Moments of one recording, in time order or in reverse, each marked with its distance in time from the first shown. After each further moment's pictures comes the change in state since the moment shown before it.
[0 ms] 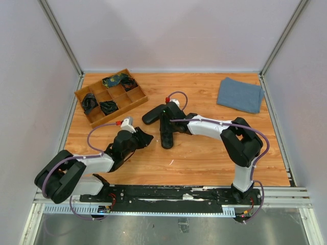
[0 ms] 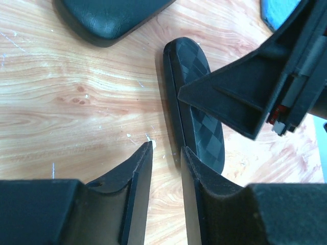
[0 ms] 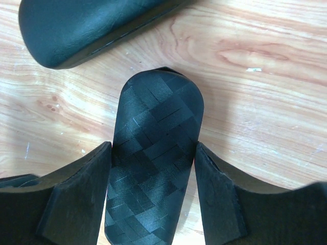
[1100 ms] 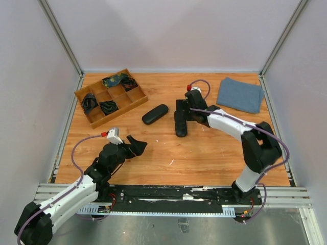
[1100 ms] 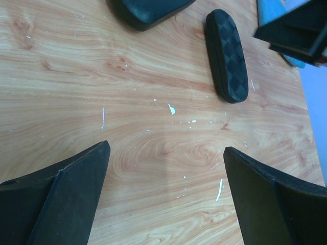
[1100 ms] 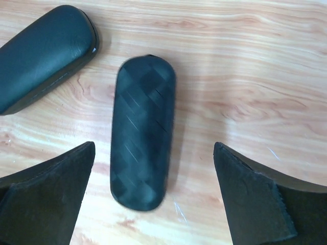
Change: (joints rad) left arm -0.001 -0.712 -0.174 -0.482 -0.088 0.002; right arm -0.220 -0.128 -0.029 -0.044 0.012 -0.139
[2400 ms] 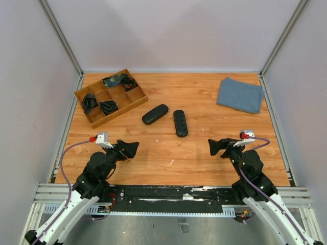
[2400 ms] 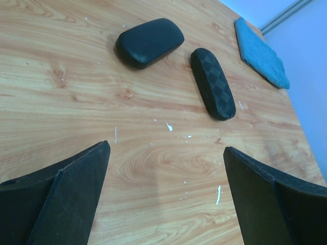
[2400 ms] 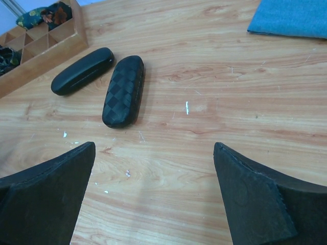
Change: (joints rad) left arm 0.000 -0.563 0.032 -0.450 -0.082 0.106; right arm -0.025 -1.677 -0.932 -0.074 0.106 -0.037
